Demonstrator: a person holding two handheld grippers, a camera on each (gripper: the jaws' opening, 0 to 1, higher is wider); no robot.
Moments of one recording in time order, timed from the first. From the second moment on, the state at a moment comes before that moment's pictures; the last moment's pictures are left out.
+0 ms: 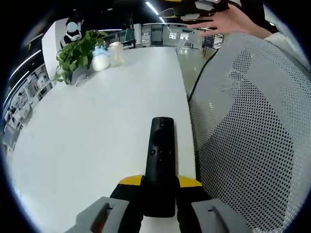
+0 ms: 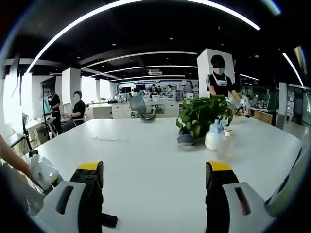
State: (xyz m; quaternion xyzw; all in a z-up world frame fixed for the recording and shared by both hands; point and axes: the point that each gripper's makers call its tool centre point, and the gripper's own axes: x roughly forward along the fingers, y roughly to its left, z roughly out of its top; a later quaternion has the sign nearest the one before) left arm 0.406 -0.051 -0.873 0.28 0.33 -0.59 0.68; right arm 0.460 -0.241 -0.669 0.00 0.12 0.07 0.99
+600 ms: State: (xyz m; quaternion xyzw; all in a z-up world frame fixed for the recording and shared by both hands) left arm 0.450 -0.037 -0.873 0.33 0.33 -0.58 0.66; right arm 0.457 -0.240 -0.680 0.01 0.16 0.07 0.99
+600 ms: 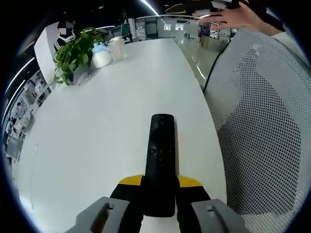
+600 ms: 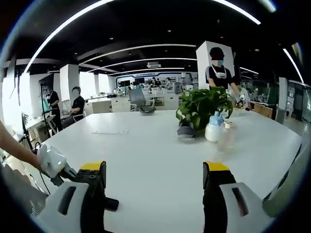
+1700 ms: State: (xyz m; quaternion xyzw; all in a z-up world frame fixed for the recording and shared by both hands) left arm 0.556 -0.022 -0.872 0.39 0.32 -0.54 0.67; right arm 0.450 -0.254 -0.705 0.00 0.23 0.04 0.97
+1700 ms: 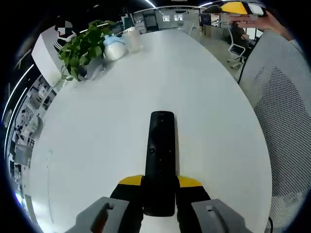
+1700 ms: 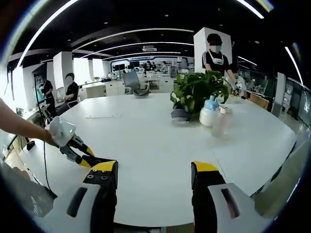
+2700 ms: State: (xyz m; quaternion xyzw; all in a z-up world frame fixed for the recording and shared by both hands) left arm 0.647 -0.016 -0.869 0.44 0.30 -0.52 0.67; right arm 0.449 -0.257 -0.716 -0.01 0.26 0.04 0.97
